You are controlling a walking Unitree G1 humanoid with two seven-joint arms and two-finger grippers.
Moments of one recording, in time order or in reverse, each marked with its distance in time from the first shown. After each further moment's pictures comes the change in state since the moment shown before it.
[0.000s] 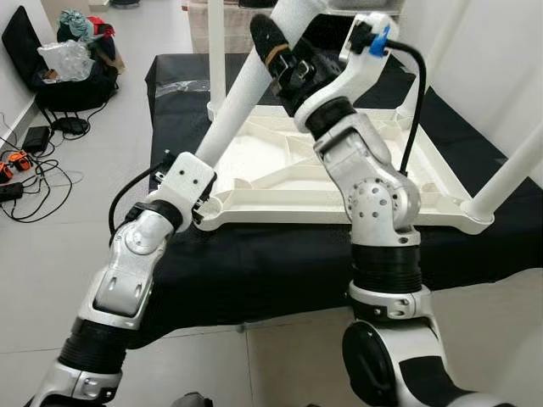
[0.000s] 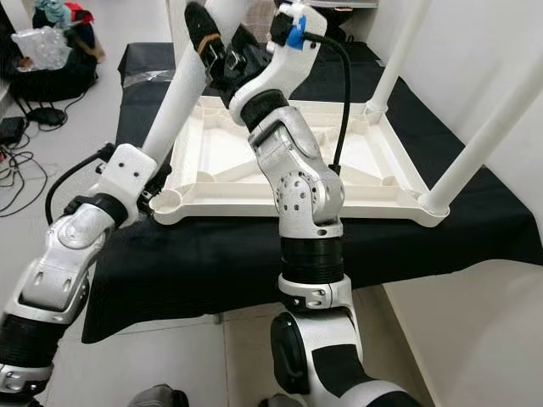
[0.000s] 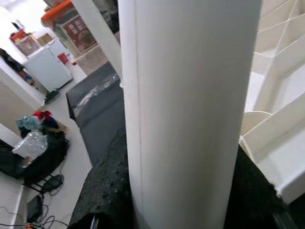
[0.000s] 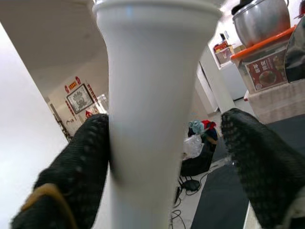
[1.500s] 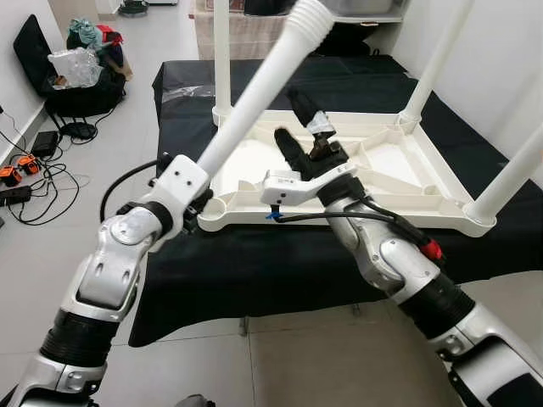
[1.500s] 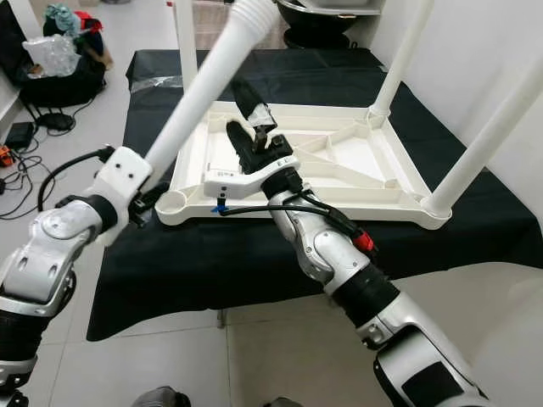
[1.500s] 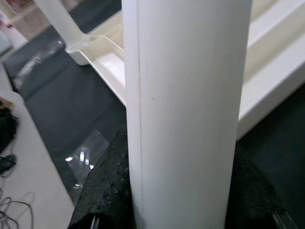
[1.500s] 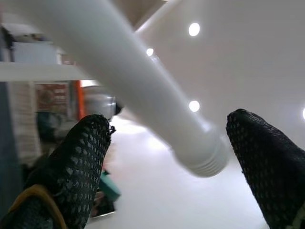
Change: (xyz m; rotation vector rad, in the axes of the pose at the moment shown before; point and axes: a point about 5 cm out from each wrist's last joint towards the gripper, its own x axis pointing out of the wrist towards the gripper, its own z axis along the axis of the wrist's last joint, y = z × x) left arm -0.002 -0.008 -0.004 -0.056 0.174 -0.235; right arm -0.045 -0.037 -0.045 -2.198 -0.127 0.000
